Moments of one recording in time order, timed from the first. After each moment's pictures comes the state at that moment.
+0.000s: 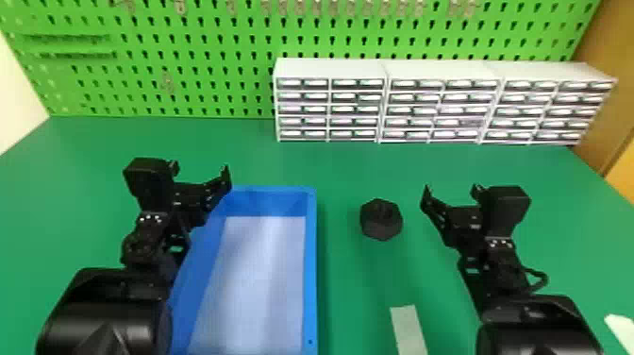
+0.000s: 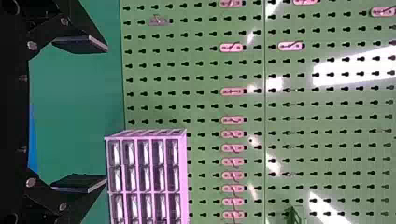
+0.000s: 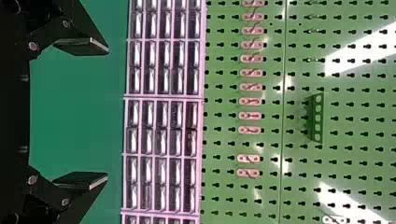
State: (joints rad) left arm -0.06 0.09 -0.01 -1.61 0.06 0.05 -0.06; right arm -0.07 -0.02 -0.02 -1.48 0.00 -0.04 0.02
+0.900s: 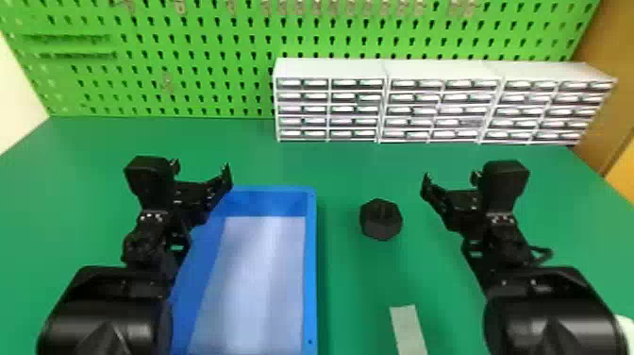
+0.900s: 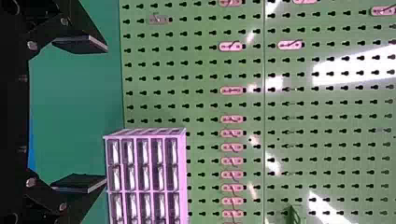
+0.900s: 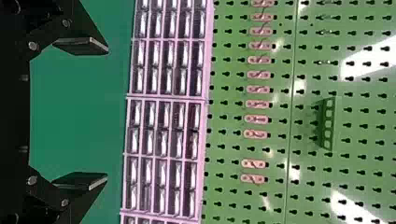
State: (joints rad) left arm -0.06 0.09 -0.02 -1.61 0.07 0.06 -0.06; right arm -0.11 -0.05 0.00 -1.58 0.00 0.17 0.02
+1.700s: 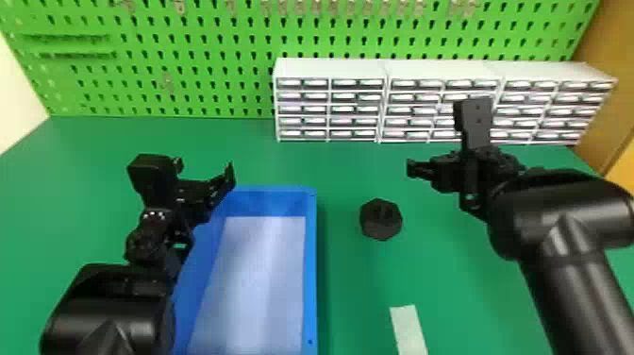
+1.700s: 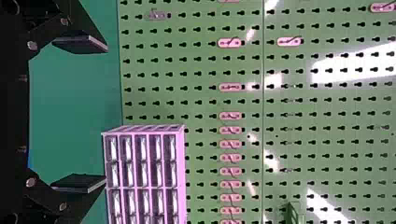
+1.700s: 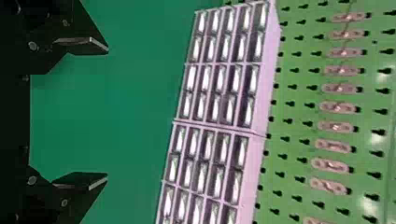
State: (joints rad) left arm -0.07 0.09 -0.03 -1.61 0.07 0.06 -0.06; right arm -0.41 -0.12 0.11 -1.62 0.01 0.87 0.15
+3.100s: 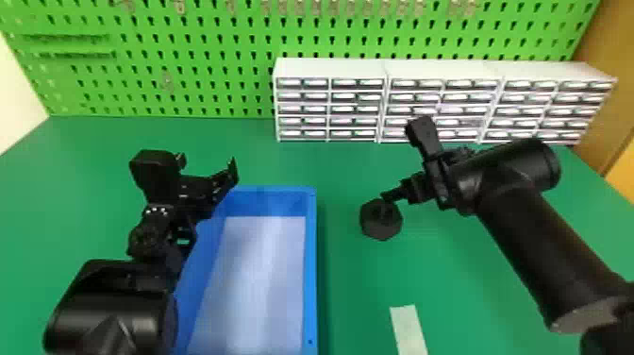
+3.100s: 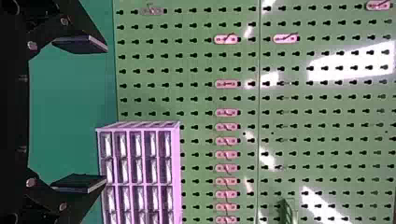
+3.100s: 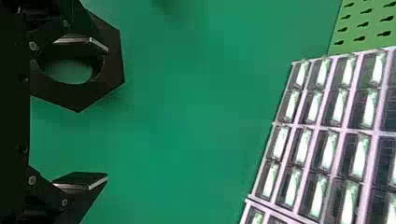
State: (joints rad) left arm -0.08 0.09 -0.03 -1.61 0.08 0.06 -0.06; right arm -0.80 -0.09 0.26 -0.83 0.13 0.77 0.49
